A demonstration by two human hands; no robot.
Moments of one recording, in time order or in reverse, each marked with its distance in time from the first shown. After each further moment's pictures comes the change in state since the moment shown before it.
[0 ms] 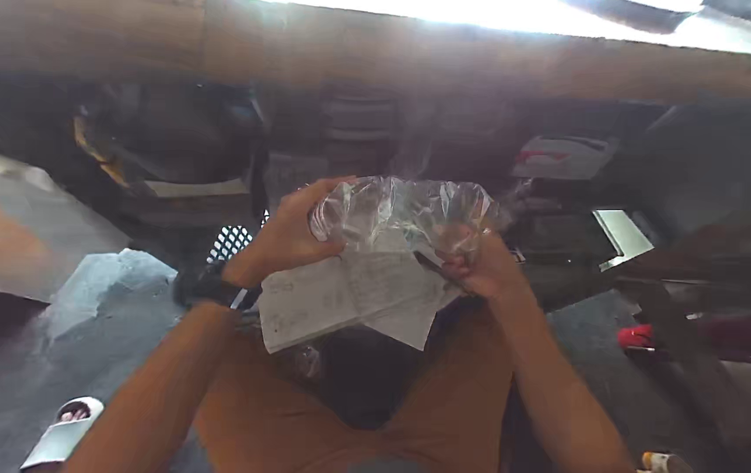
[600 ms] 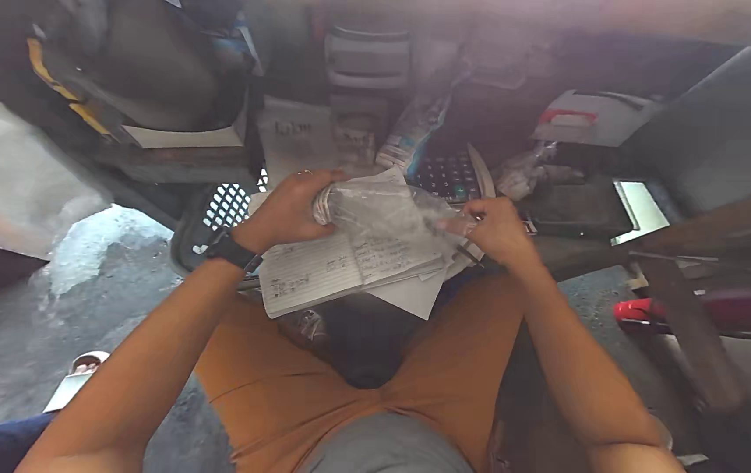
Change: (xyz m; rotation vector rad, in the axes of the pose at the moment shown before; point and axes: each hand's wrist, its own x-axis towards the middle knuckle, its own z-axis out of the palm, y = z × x) left_hand -0.032 -0.064 0.018 0.245 -0.170 -0.065; right_hand 0.006 0.003 -0.018 -1.210 0.246 -0.122
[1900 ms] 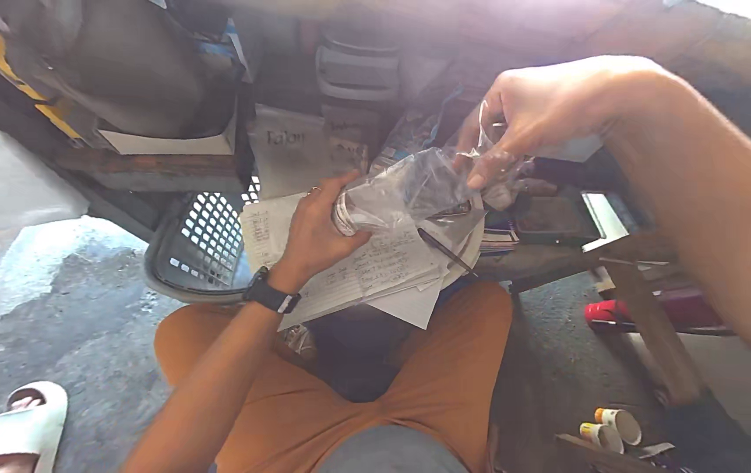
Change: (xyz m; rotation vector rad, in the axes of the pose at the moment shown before) left_hand 0.005 0.042 0.039 -0.170 0.432 -0.090; right_hand 0.065 -0.154 -0.103 -0.396 -0.625 -0.112
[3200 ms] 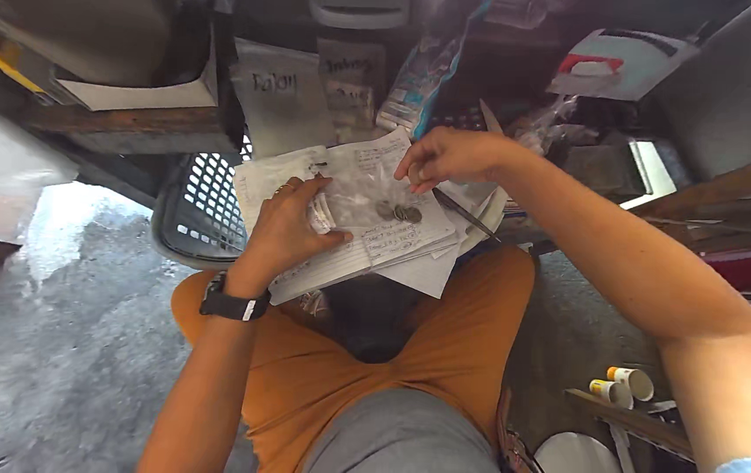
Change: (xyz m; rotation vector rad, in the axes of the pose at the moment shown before) left_hand -0.041 -0.011 -0.034 0.195 -0.377 -0.369; right_hand 0.087 0.053 0.121 0.525 -0.104 0.007
